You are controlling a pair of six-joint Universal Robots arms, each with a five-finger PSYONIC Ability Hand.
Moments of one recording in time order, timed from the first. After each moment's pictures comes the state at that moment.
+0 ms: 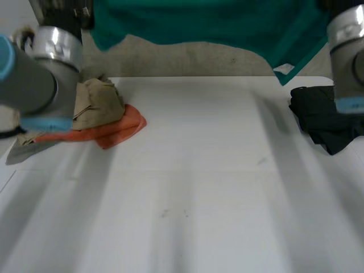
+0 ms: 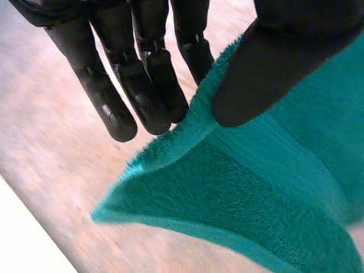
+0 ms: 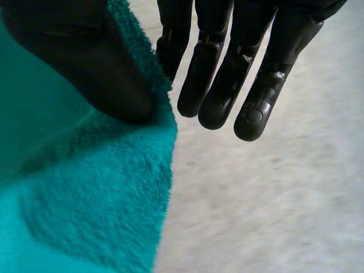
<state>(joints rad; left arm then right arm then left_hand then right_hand) 4.34 -1.98 -1.20 3.76 -1.54 3.73 1.83 -1.08 1.03 -0.58 1.47 2.39 1.12 1.20 1.20 1.20 1.01 0.99 1.18 1.18 1.19 1.00</state>
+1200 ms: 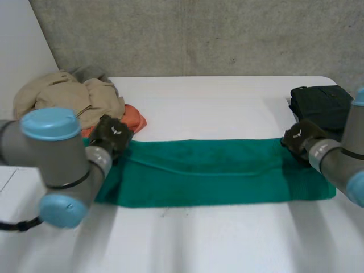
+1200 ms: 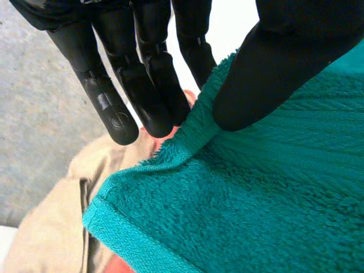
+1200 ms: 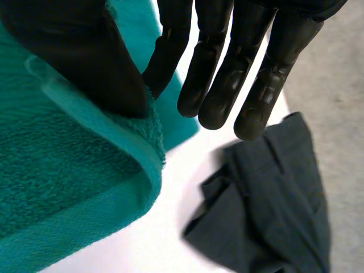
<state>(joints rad) 4.27 -2.15 -1.45 3.34 -1.64 3.91 1.77 -0.98 1.37 0.07 1.48 2.12 1.12 1.20 1.20 1.20 1.01 0.99 1.18 1.18 1.19 1.01</state>
